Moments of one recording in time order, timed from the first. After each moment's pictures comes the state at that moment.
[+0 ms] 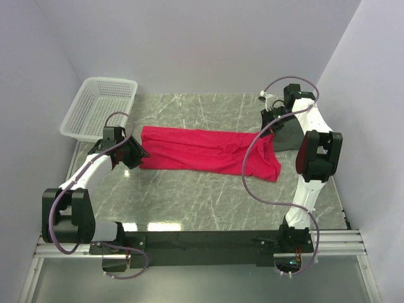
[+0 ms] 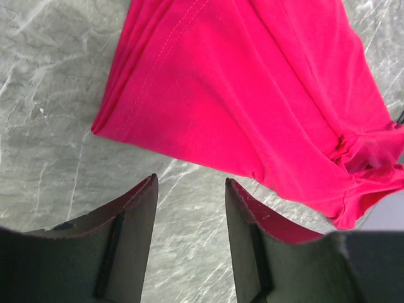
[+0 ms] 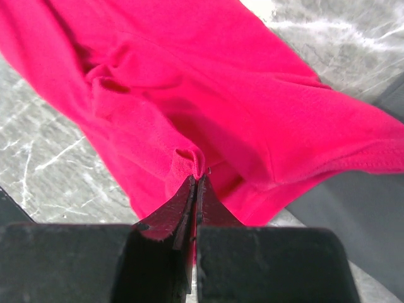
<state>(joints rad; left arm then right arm) -0.02 1.34 0.81 -0.37 0.25 -0.76 -0.07 2.02 1.77 -1.07 -0.61 -0.57</state>
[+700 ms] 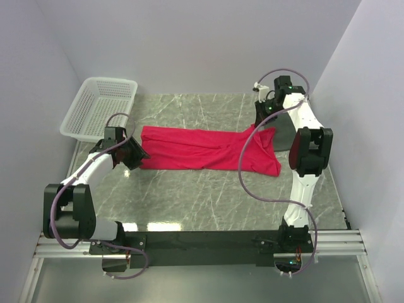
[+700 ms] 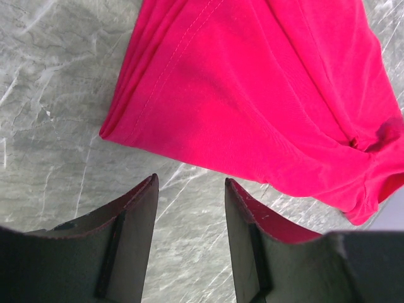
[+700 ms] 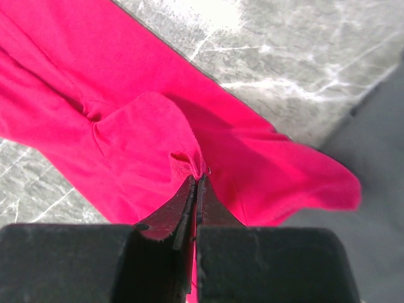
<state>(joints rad) -0.02 1.38 0.81 -0.37 0.24 -0.75 0.00 2.14 1.95 -1.00 -0.48 -0.39</state>
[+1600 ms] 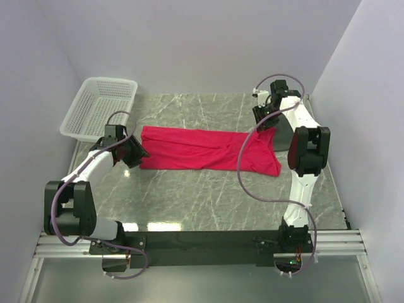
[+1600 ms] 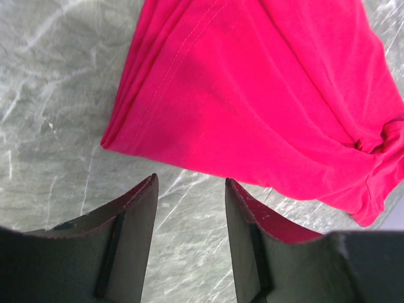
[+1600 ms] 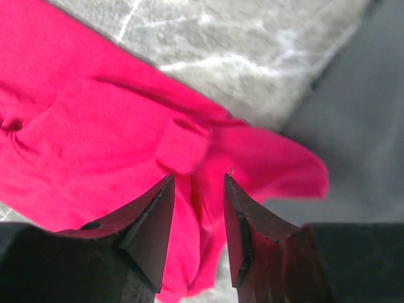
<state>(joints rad) -0.02 1.41 0.83 -0.37 0.23 -0.72 0.02 2.17 1.89 -0.93 -0.27 -0.38</state>
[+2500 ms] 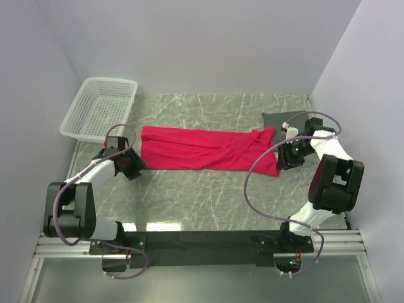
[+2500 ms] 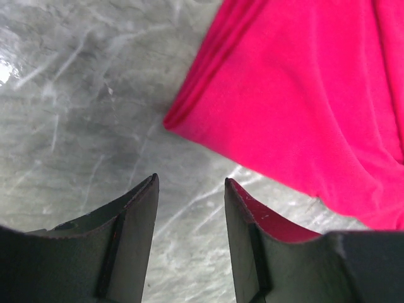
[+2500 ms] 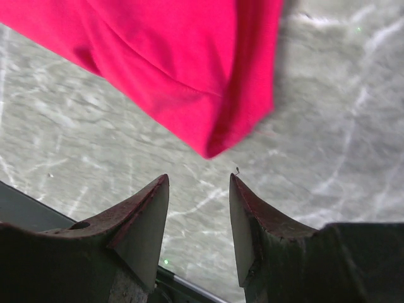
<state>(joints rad) -0.02 1.38 0.68 -0.32 0.16 -0.78 -0.28 1.64 1.13 -0.94 -0.43 -0.48</state>
